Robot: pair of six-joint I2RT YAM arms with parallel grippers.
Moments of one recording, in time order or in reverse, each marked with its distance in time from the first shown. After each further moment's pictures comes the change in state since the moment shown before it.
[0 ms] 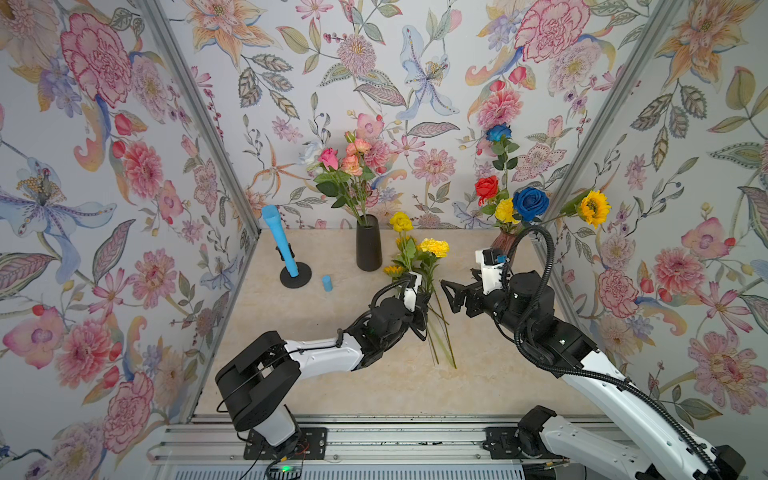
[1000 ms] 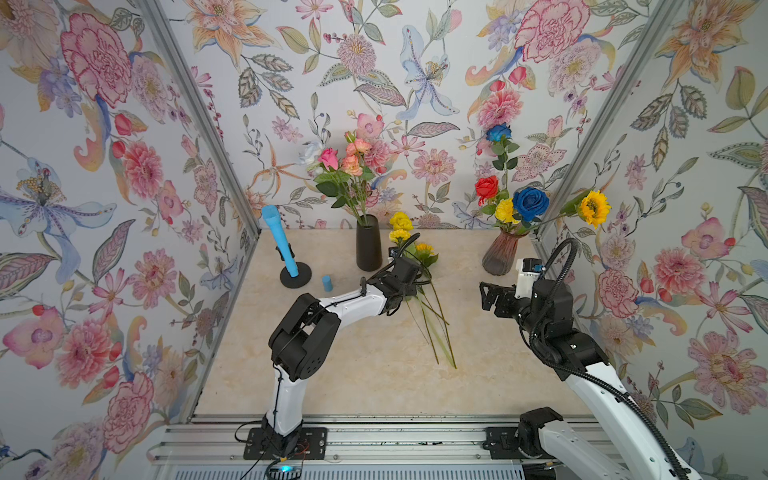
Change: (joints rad) left arm 0.195 0.412 0.547 -0.677 -0.104 -0.248; right arm -0.321 -0.069 -0.151 -0.071 -0.007 0.102
